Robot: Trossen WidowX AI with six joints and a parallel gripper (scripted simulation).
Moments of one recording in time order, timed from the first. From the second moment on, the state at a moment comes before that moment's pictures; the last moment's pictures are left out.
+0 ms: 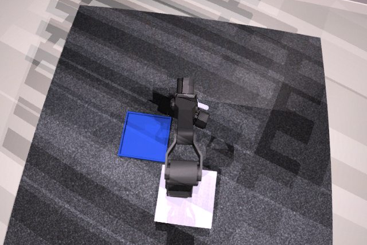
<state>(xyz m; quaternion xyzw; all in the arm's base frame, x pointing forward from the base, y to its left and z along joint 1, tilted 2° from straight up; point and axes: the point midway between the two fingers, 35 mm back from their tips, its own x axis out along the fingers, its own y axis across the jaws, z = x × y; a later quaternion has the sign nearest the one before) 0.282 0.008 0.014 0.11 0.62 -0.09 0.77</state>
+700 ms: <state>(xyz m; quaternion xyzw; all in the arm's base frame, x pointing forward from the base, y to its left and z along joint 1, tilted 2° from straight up) 0.275 -0.016 0.010 0.17 0.61 -0.04 0.78</state>
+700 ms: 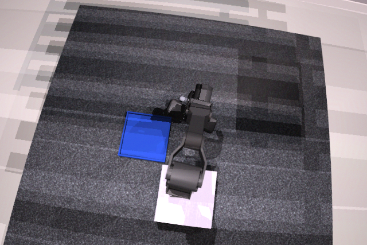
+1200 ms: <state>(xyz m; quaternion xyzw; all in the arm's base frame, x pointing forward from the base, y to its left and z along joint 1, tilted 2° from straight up) 0.269 -0.036 0.006 0.22 0.59 0.00 0.78</state>
